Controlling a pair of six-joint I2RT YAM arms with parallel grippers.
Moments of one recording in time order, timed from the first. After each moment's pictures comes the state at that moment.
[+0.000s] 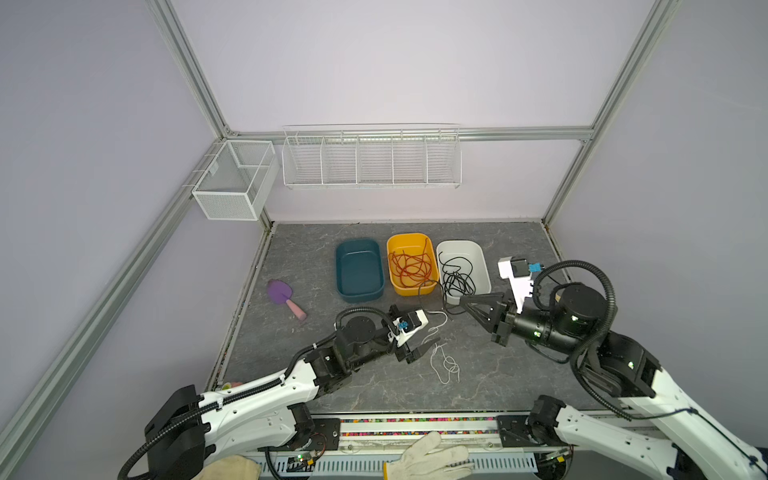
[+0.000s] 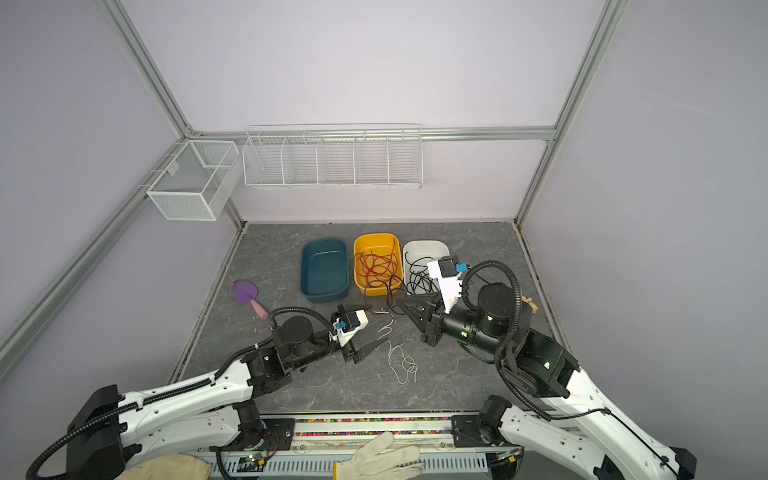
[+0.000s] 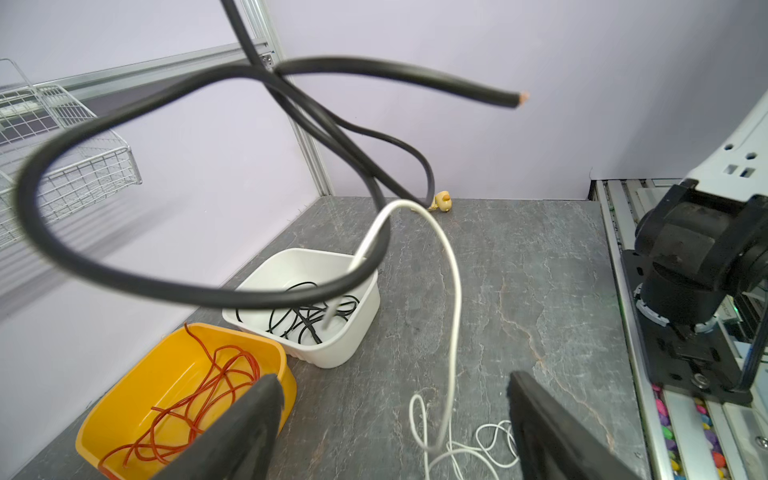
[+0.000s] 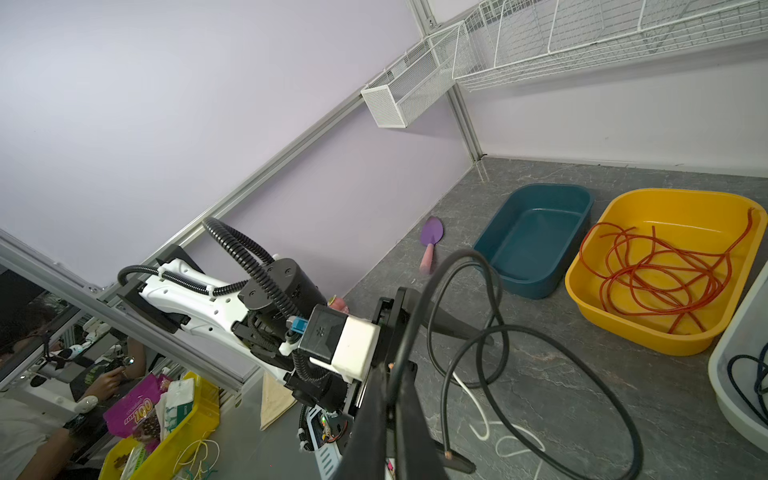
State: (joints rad) left arm -1.06 1.03 0.55 0.38 0.12 0.24; right arm 0.88 0.75 1.08 -0.47 -0.22 0.50
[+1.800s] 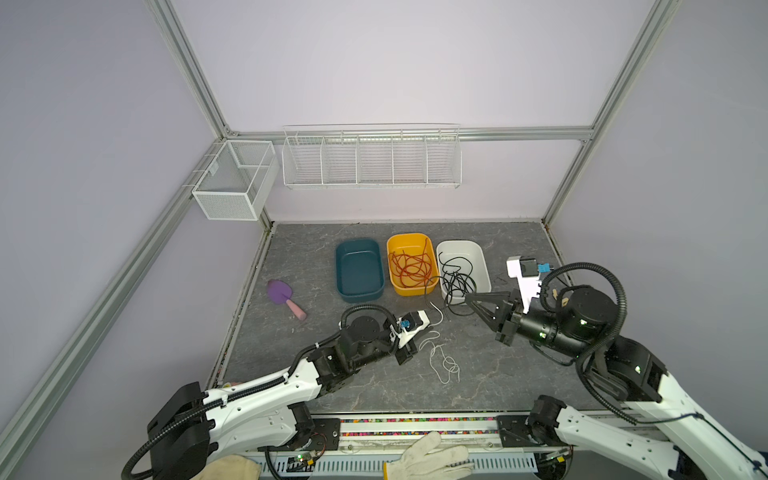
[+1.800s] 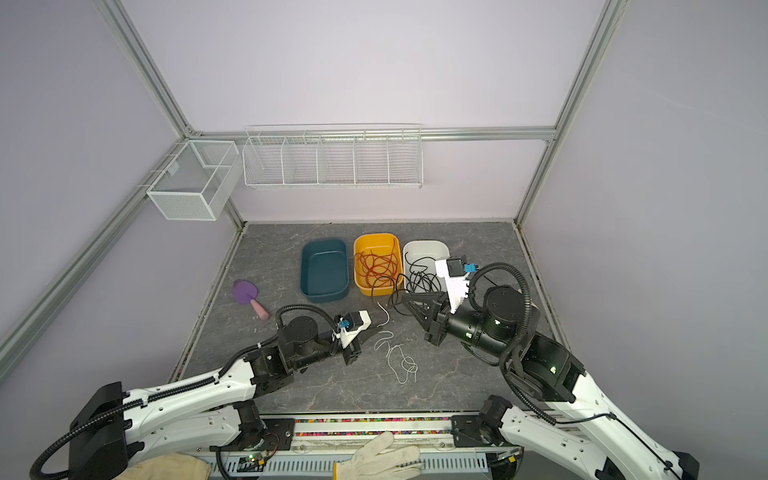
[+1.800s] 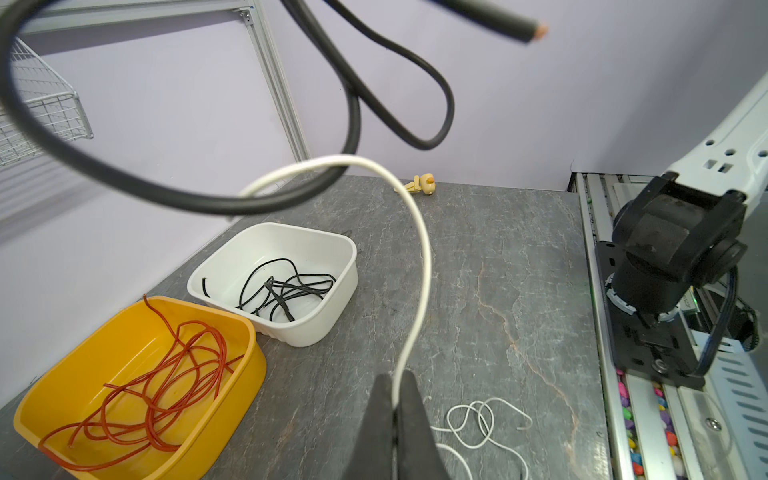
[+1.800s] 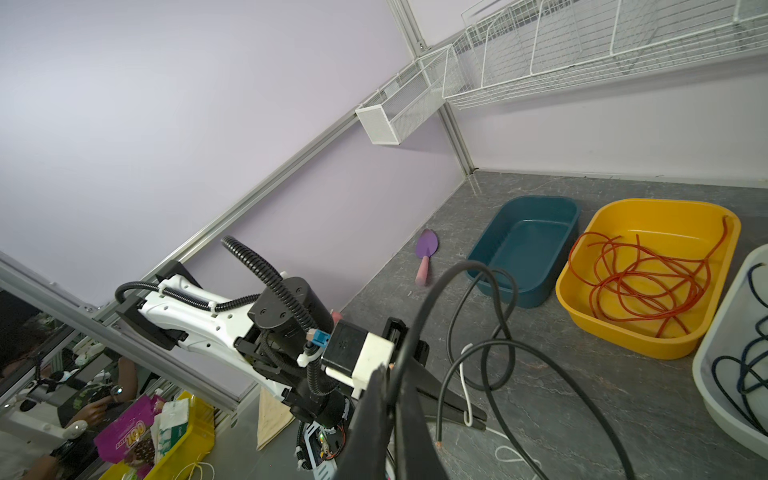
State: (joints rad) left arm -1.06 1.03 0.54 0.32 0.14 0.18; right arm 0.88 0.72 1.07 -0.46 -0.16 0.51
